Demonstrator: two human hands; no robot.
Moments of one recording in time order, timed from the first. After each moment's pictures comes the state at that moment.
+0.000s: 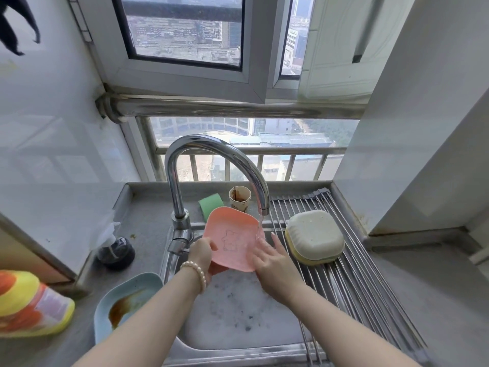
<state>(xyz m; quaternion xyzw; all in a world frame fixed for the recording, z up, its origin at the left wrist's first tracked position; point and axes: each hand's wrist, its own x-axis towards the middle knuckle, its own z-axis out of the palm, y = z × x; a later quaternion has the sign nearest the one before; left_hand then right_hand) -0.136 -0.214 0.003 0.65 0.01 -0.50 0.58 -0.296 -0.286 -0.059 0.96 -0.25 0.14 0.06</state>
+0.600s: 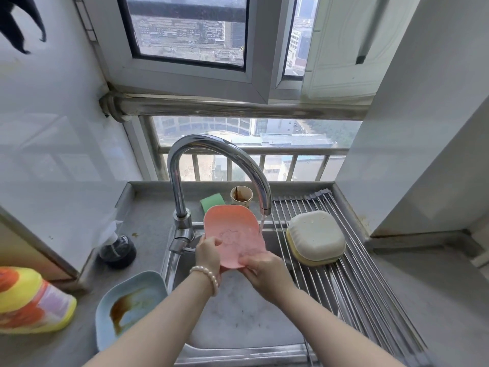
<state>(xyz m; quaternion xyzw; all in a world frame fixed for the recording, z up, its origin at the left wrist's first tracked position) -0.145 -0.219 -0.010 0.65 0.00 -0.43 0.63 -0.282 -0.270 -0.049 0.92 -0.23 0.26 -0.17</state>
